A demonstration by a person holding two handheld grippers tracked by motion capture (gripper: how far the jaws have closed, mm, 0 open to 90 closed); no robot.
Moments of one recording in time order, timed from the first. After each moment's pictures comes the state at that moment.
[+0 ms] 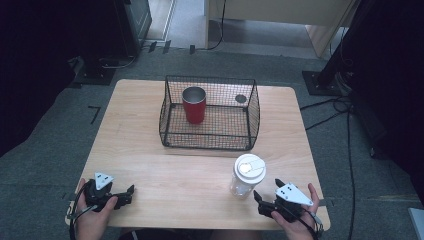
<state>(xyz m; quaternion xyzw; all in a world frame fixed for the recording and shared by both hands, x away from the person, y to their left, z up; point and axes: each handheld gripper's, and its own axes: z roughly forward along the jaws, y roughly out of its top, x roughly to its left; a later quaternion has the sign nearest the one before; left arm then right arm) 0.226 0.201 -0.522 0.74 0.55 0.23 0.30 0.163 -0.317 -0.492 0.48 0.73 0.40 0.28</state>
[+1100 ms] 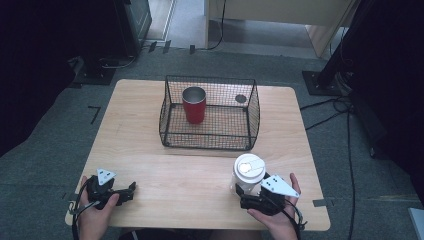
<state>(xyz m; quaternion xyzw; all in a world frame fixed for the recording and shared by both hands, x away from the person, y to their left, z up) 0.235 0.197 -0.522 0.74 0.56 0.23 0.29 0.181 -0.272 -0.471 0.49 0.70 0.45 0.25</state>
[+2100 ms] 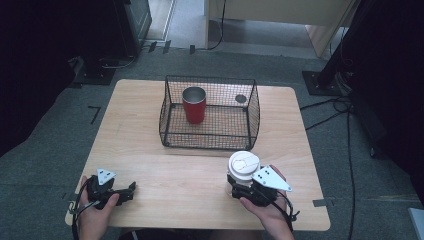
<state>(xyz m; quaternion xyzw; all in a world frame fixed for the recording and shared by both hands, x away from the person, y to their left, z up) 0.236 0.198 -0.521 0.74 0.55 0.23 0.29 0.193 -0.246 -0.439 0.45 0.69 0.49 0.28</state>
